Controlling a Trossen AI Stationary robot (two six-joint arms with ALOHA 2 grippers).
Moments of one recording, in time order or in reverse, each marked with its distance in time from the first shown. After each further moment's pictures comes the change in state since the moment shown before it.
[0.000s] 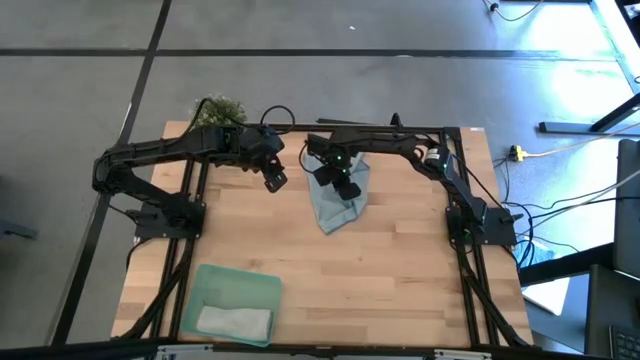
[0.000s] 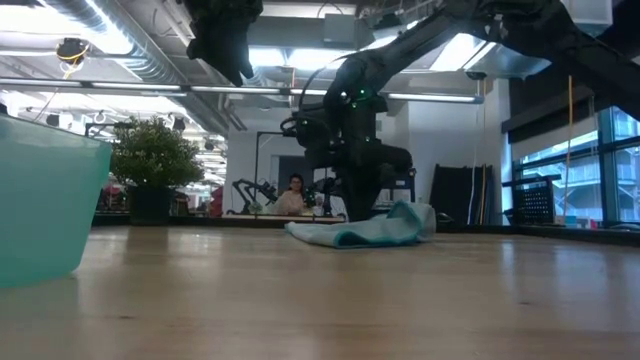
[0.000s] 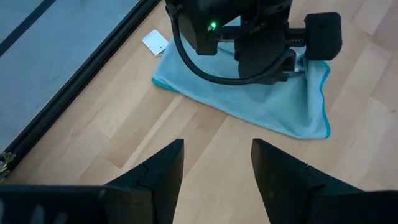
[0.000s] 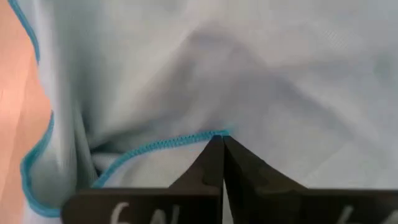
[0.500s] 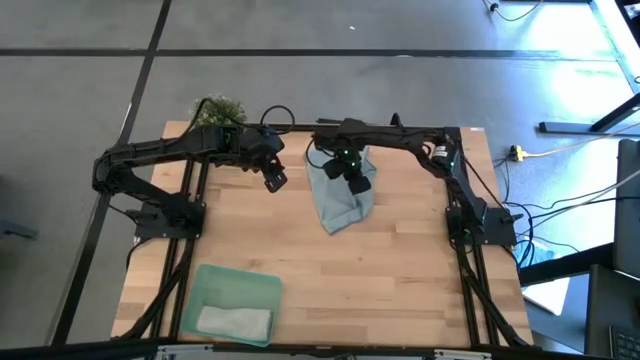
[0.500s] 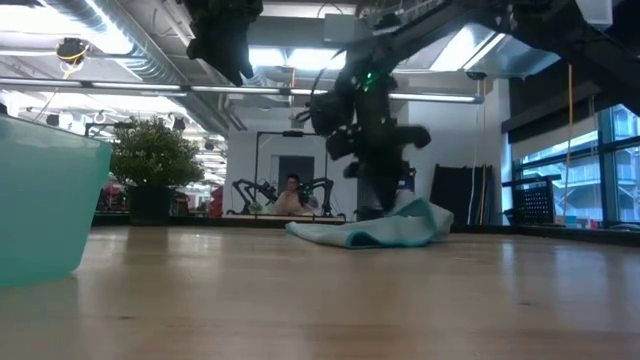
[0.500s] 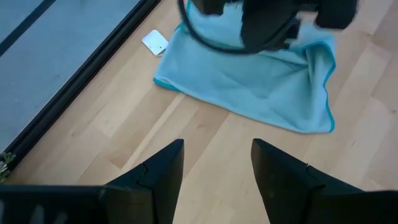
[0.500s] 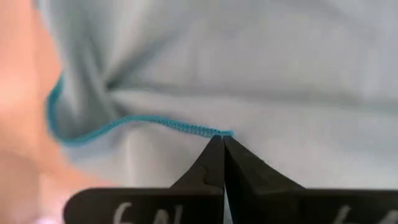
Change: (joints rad) left arm 0.001 0.000 0.000 0.000 0.000 0.000; right arm -0.031 -0.069 0.007 -0.196 0.135 0.080
